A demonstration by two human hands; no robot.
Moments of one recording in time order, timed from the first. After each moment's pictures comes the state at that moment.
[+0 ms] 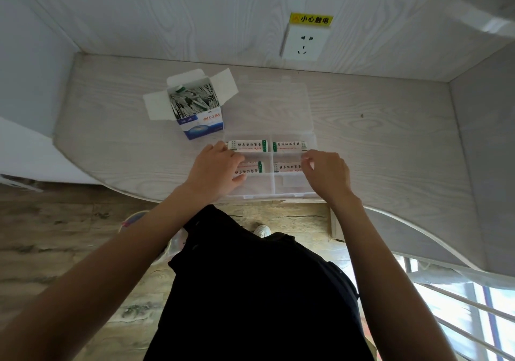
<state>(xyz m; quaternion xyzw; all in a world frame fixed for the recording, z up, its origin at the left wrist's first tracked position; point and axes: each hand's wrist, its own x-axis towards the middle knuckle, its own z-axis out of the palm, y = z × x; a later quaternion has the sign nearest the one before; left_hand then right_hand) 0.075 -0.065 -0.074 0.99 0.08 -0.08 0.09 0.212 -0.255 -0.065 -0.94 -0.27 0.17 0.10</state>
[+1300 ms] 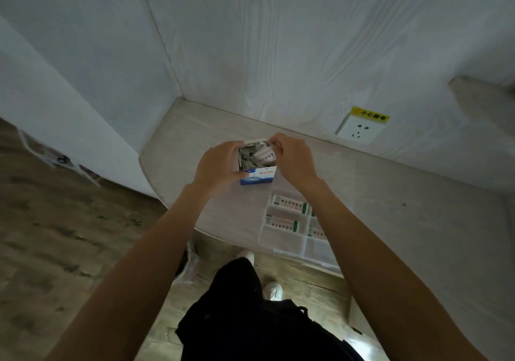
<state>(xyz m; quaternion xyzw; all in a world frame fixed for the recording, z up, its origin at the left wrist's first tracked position) 0.066 0.033 -0.041 0.89 0.36 0.07 0.27 0.218 -0.064 -0.015 -0.83 -0.48 0.14 0.26</state>
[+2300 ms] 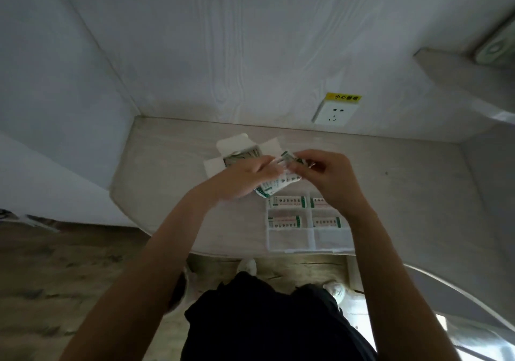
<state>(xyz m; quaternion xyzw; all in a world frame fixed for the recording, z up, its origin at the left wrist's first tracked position) 0.089 0.020 0.028 0.77 0.14 -0.12 0.61 0.201 -0.136 0.034 -0.78 -0.34 0.21 0.48</state>
